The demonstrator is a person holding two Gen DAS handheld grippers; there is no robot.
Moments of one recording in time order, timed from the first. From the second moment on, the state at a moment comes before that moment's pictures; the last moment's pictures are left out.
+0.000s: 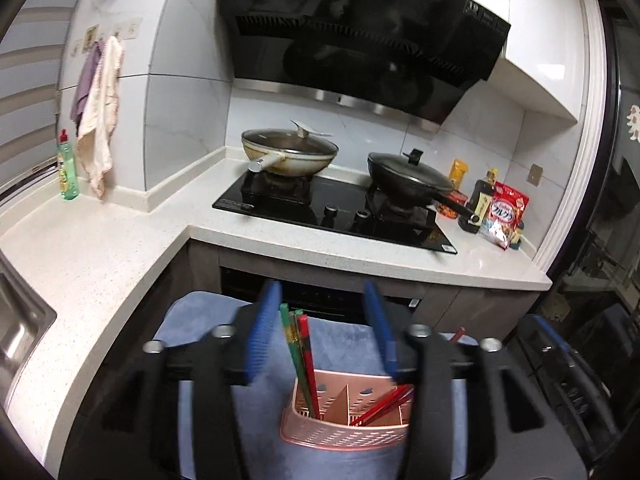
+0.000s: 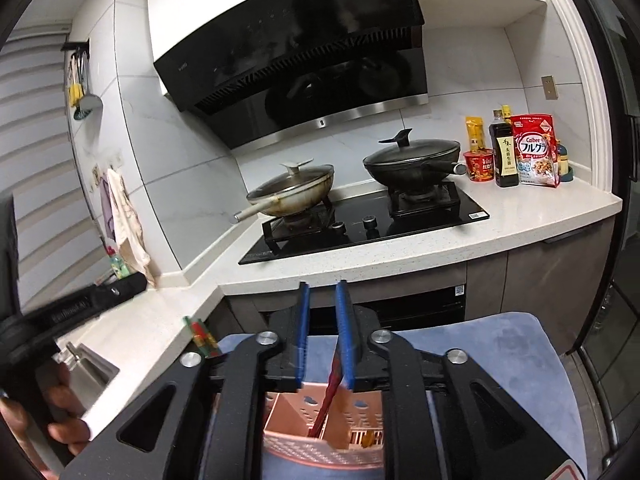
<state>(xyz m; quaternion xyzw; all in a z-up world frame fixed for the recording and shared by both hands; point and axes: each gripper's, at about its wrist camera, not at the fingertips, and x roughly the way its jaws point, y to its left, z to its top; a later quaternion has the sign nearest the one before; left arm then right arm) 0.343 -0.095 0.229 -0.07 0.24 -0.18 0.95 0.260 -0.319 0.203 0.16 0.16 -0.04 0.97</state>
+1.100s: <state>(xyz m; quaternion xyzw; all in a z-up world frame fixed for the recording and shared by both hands) 0.115 0.018 0.026 0.01 0.38 -0.09 0.92 0.028 -0.179 0.027 0.04 0.35 -0.01 0.93</state>
